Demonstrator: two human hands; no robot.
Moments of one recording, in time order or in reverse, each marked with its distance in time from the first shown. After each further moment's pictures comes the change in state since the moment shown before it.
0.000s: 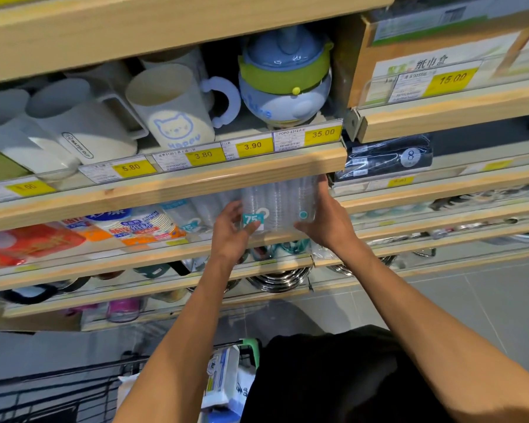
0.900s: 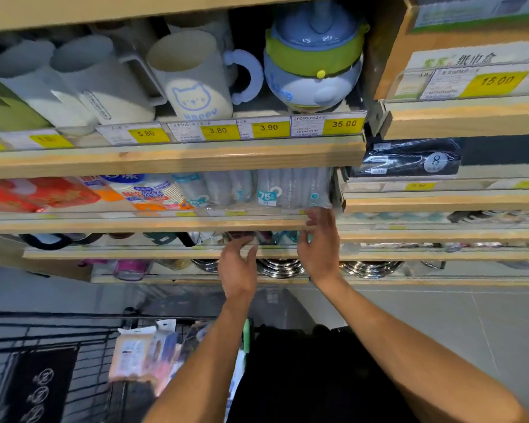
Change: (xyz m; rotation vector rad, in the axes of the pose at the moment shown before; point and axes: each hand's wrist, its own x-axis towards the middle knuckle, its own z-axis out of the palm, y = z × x) left_hand -0.076 -0.074 0.031 0.303 0.343 0.031; right_hand -0.045 0.024 0.056 0.215 0.193 -0.136
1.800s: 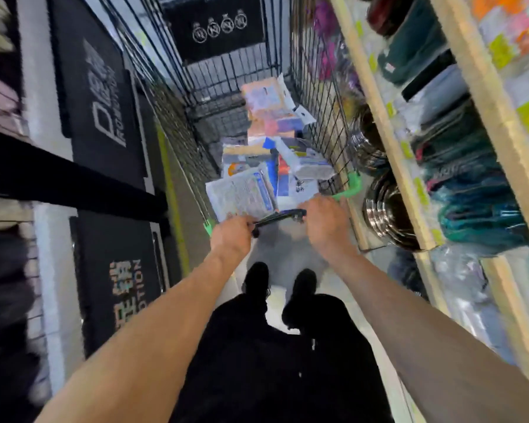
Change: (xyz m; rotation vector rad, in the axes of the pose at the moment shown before) left_hand -0.361 -0.143 0.014 0.238 -0.001 -1.029; right_hand -0.223 0.061 0.079 -0.900 -1.191 -1.187
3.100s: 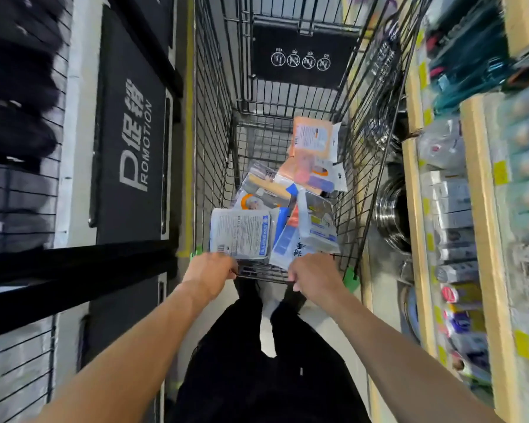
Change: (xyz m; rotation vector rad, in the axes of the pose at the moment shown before) left_hand -0.464 -0.023 0.304 0.188 -0.254 0.064; right_hand -0.486 0.079 0.202 -0.092 -0.523 -0.427
